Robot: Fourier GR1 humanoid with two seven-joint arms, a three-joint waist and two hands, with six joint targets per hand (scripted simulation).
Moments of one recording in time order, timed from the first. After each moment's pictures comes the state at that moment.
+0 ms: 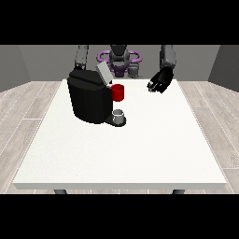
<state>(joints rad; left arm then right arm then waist) -0.71 0.40 -0.06 -0.72 -0.77 -0.22 -0.29 -0.25 -0.04 0.00 -1.18 0.20 -0.20 -0.01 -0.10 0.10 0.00</state>
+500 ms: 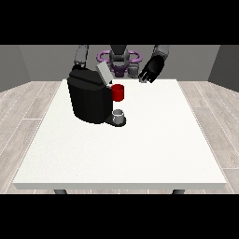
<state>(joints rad) -0.82 0.34 -0.05 -0.78 -0.76 -0.35 -0.18 -0.25 -0.03 -0.01 -1.13 0.18 -0.18 -0.05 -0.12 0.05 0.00</state>
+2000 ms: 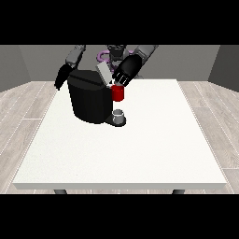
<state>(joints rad) -1.22 0.44 0.12 -0.69 -0.73 -0.42 -0.06 -0.45 -0.07 -0.04 -1.28 0.17 -0.18 0.02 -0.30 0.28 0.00</state>
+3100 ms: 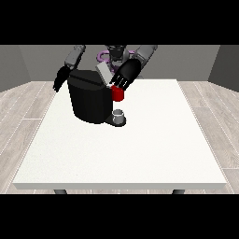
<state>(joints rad) -1.25 0.46 0.13 -0.65 -0.74 -0.41 -0.10 -0.44 -0.08 -0.05 -1.27 0.16 -0.18 0.00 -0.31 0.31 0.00</state>
